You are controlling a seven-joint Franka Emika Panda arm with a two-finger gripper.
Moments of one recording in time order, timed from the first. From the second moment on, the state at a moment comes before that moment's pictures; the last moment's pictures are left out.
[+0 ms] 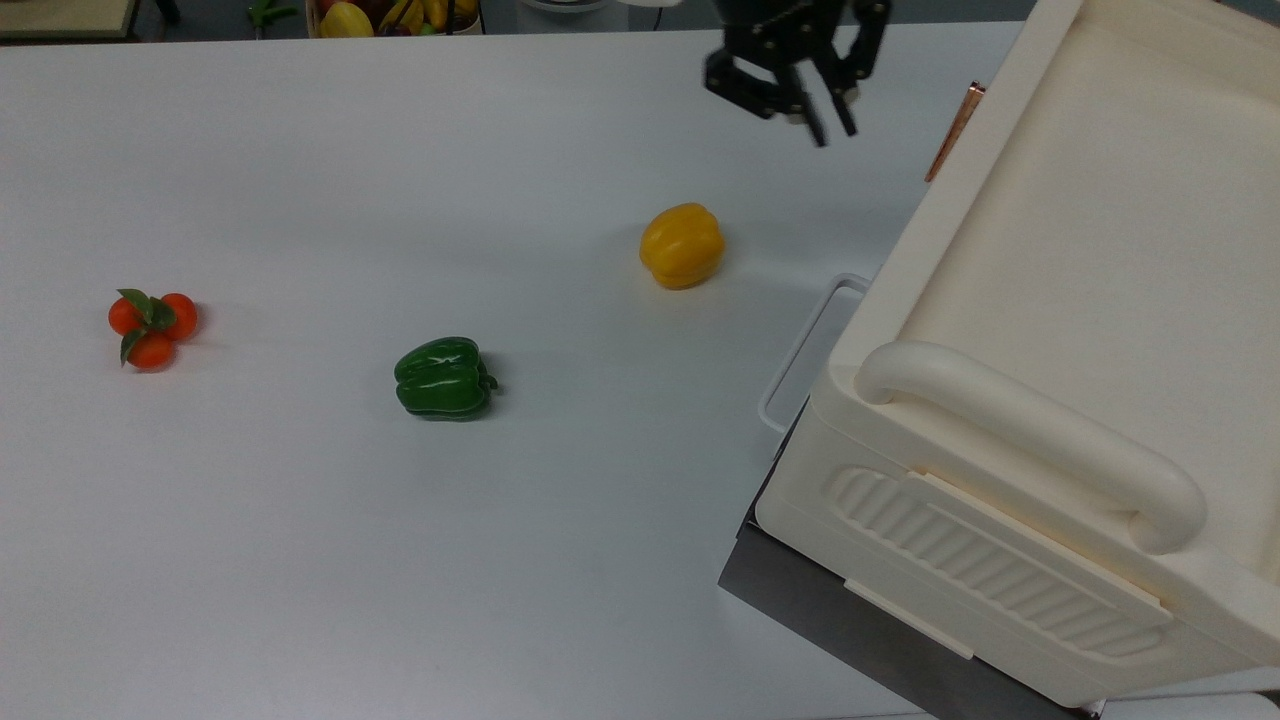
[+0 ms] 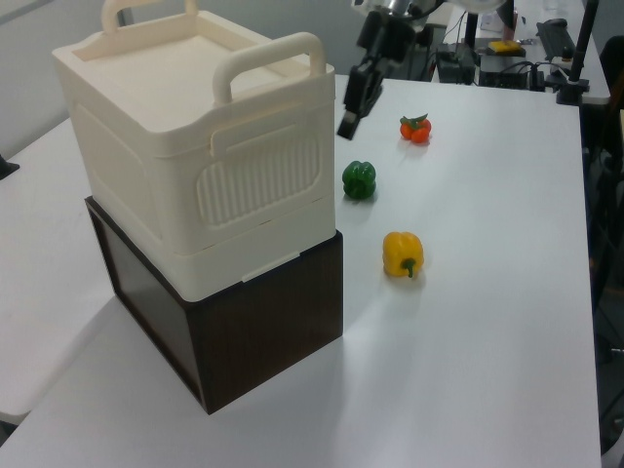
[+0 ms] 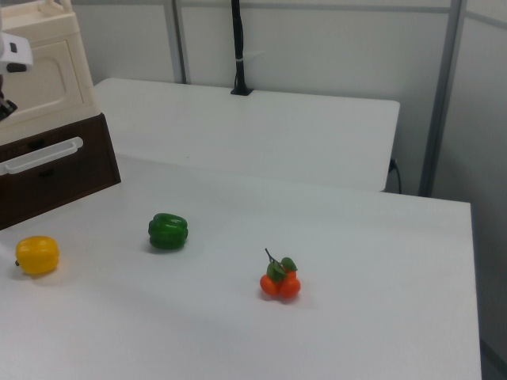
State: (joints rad) arm 0.00 0.12 0.29 -1.64 0.47 2.08 0.05
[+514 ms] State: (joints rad) arm 0.00 0.00 0.16 -1.64 0.25 1.68 0.05
